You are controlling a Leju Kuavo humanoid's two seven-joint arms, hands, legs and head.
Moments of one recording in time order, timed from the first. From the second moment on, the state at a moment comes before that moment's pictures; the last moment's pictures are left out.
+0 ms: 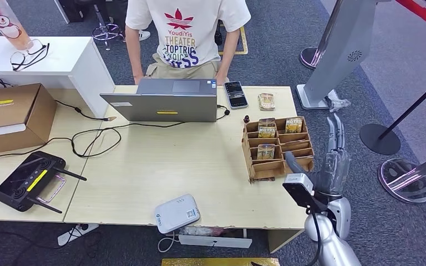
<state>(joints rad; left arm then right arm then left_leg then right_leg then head) -0.08 -0.14 0.43 -0.19 -0.63 0.37 -0.03 -0.13 -0.10 0.14 -1.32 0.50 -0.69 -0.50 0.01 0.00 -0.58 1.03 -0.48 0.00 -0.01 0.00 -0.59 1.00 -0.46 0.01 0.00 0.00</state>
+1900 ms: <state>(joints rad) -0.07 -0.13 0.46 -0.19 -0.61 0.38 -0.06 -0.17 -0.19 0.14 -1.12 0.77 -0.69 -0.41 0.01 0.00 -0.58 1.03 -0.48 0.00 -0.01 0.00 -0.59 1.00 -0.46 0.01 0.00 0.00</state>
